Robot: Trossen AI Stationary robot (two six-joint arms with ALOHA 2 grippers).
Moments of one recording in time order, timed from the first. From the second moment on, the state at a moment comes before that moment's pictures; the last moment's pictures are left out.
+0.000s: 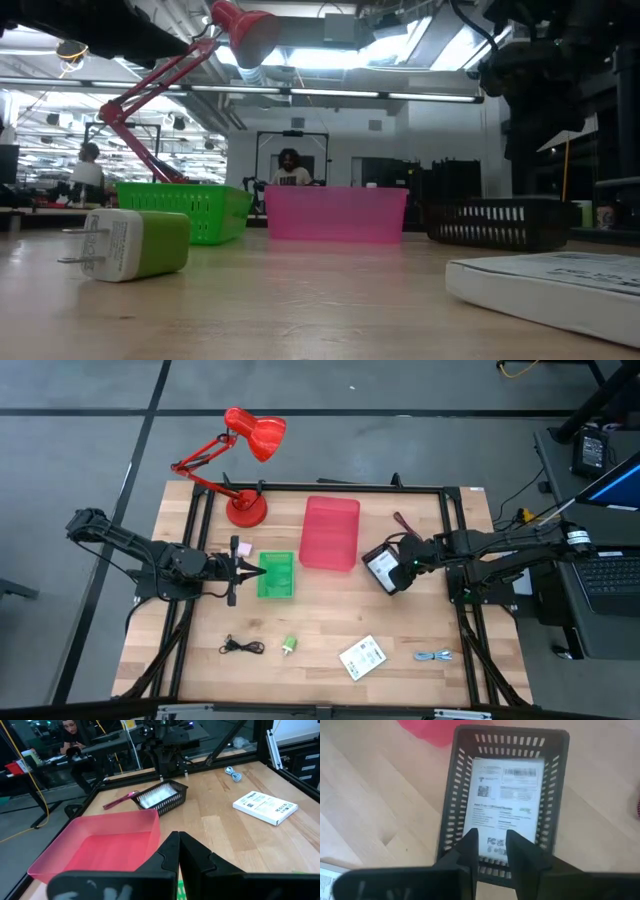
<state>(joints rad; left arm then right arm) -0.33 0.61 0.35 0.03 -0.43 0.10 0.02 1.06 0.75 -0.83 0.16 0.84</state>
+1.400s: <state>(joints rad) -0.33 0.61 0.35 0.03 -0.50 0.09 0.02 1.08 0.75 -0.20 0.32 0.21</state>
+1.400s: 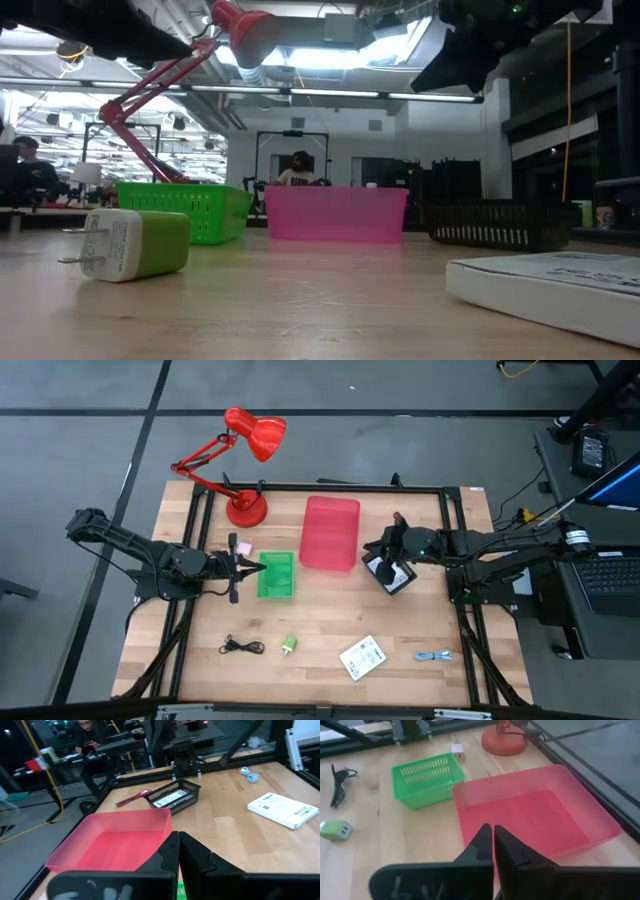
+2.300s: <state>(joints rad) -0.33 0.61 0.35 0.03 -0.53 0.09 -0.27 1.08 0.75 -0.52 0.46 0.29</state>
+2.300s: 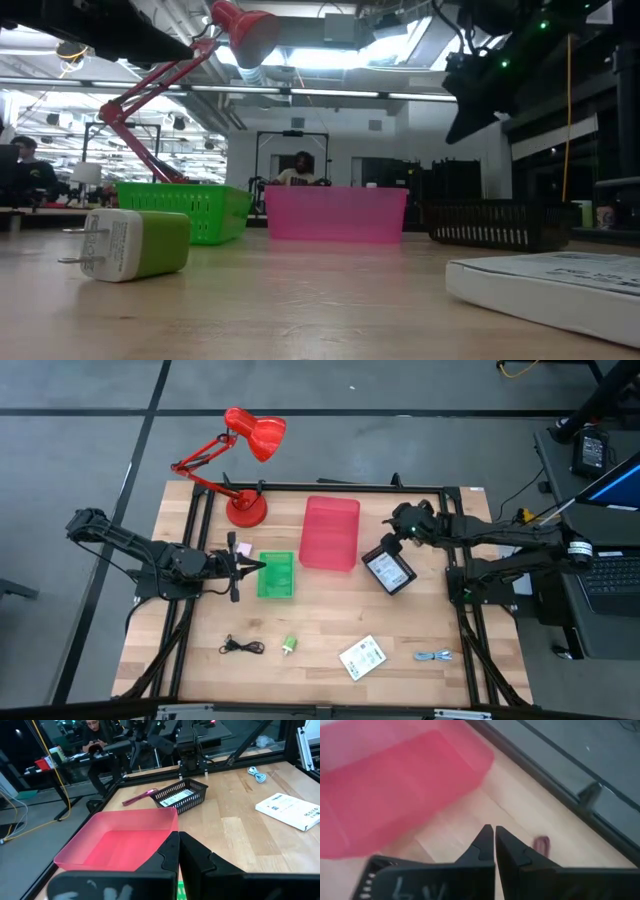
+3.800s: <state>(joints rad) -0.33 0.61 0.35 0.03 -0.53 0.09 -0.55 1.24 0.75 -0.79 0.28 0.36</state>
